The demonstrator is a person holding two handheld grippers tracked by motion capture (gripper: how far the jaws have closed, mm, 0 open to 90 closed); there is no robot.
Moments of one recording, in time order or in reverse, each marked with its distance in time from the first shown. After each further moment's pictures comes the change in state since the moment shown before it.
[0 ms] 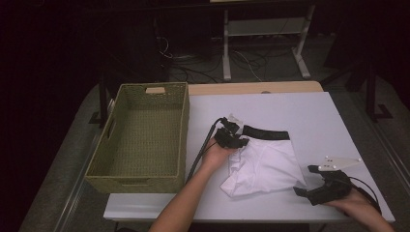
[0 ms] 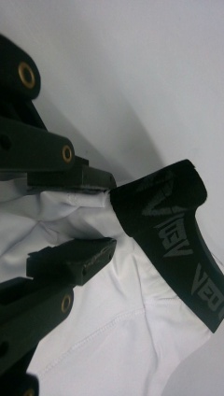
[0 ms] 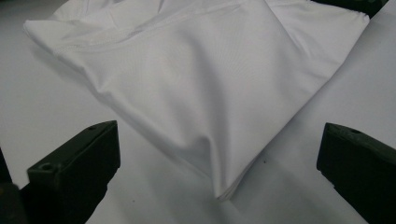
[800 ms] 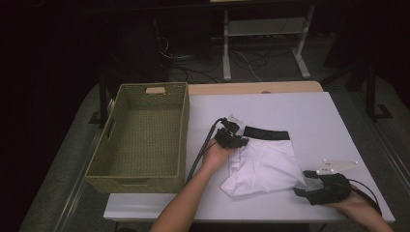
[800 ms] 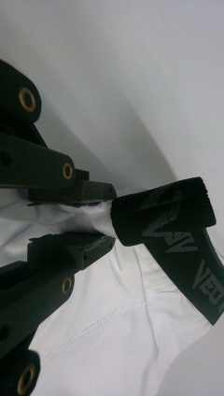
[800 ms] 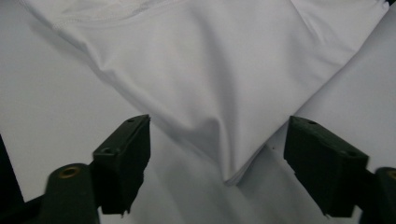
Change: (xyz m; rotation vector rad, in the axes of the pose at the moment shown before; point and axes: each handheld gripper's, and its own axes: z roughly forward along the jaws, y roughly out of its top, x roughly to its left) left arm -0.001 0.000 0.001 0.004 -0.019 -0.019; right arm 0.003 -0.005 0.001 0.045 -0.002 -0.043
